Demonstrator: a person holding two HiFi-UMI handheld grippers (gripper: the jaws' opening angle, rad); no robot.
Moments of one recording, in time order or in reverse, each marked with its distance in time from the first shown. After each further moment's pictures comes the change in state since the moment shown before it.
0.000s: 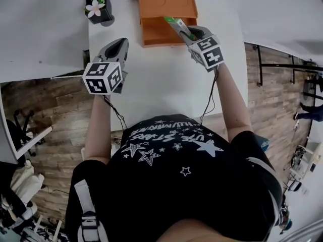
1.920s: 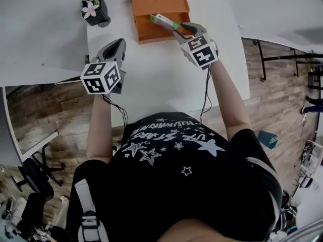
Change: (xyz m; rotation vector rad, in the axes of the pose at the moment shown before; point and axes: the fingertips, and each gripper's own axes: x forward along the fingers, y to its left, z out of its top) left arm -0.010 -0.025 -0.001 0.008 0.003 -0.004; right arm -0.025 0.011 -0.004 -0.015 -0.038 -0.095
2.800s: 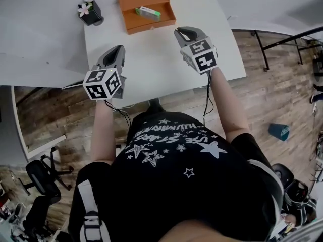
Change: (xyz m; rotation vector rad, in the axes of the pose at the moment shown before) left arm -0.088 -0.123 -0.032 0.096 -0.011 -0.009; right arm -0.165 0.043 -0.038 0.149 -0.157 -0.076
